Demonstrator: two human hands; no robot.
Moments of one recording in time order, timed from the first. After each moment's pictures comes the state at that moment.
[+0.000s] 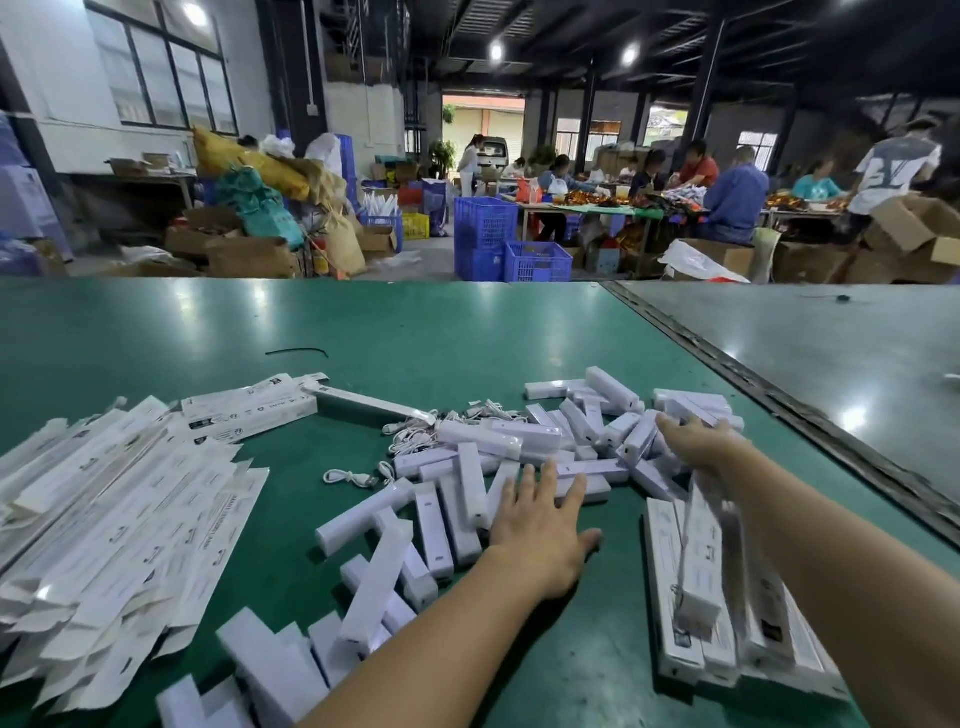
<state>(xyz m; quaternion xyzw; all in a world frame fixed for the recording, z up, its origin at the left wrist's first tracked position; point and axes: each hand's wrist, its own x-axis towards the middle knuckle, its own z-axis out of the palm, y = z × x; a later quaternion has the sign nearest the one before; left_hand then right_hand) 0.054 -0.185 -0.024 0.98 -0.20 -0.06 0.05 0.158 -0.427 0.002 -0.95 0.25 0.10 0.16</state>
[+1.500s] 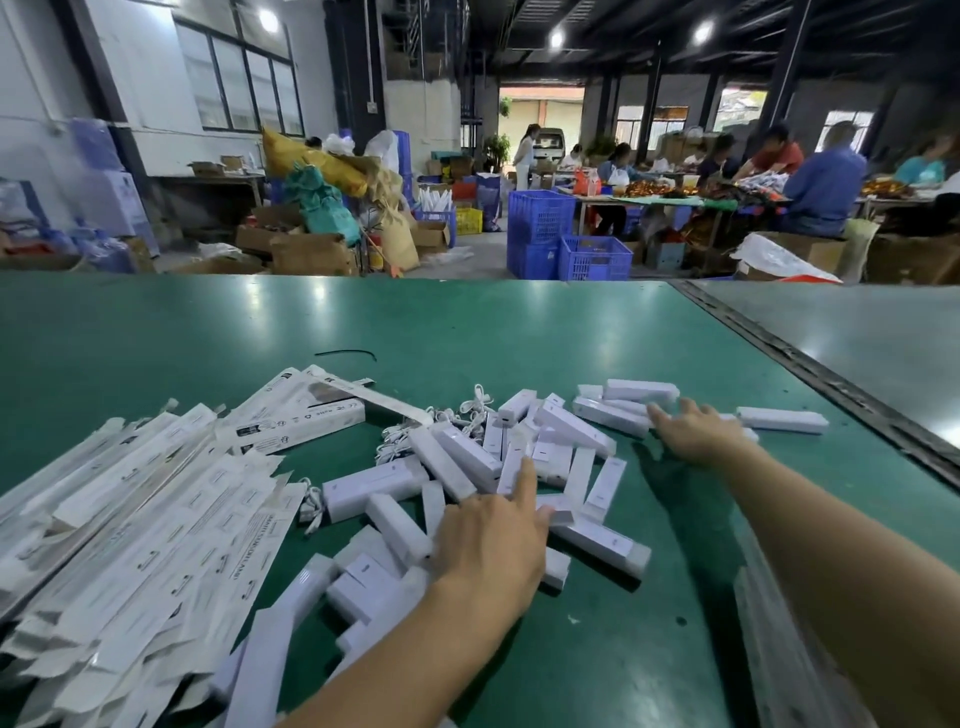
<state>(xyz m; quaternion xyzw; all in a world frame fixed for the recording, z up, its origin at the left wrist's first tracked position) 0.072 -0.103 -0.013 1.00 -0.05 0.07 0.05 0.242 -0.357 -0.004 -0.99 0.09 0.05 0.04</state>
